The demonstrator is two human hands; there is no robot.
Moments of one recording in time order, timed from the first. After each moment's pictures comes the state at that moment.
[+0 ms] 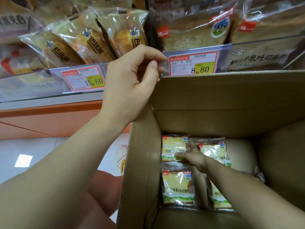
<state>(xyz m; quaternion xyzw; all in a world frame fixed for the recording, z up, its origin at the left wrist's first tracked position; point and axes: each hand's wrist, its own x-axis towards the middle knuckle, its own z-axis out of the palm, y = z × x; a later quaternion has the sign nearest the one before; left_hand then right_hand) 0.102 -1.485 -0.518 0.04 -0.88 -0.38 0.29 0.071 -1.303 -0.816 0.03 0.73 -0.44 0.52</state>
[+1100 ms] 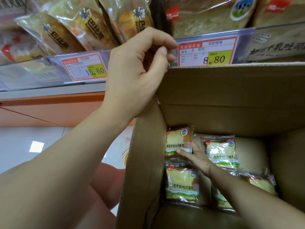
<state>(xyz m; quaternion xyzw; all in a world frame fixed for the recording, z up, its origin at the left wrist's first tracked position) 0.099 -1.483 -0.520 0.05 -0.88 -0.39 0.28 0.092 -1.300 -0.794 -0.08 0.68 -0.52 0.51</state>
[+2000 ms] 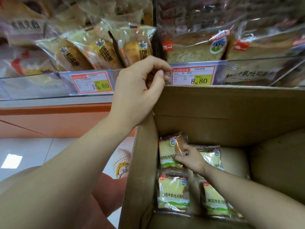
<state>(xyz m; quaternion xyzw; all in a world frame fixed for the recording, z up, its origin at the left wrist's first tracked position) 0.101 -1.483 -0.520 0.05 -0.88 -0.37 0.29 0.073 -1.305 -0.747 -0.12 0.78 -0.43 0.43</state>
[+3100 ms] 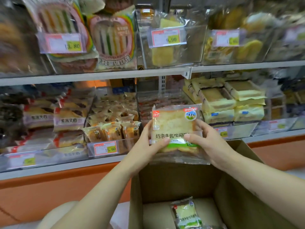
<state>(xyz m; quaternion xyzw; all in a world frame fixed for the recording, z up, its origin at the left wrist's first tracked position) 0.153 -1.434 -0.440 0.01 -0.77 -0.64 0.04 0.091 -1.242 -0.415 -0.20 0.67 -0.69 0.17</state>
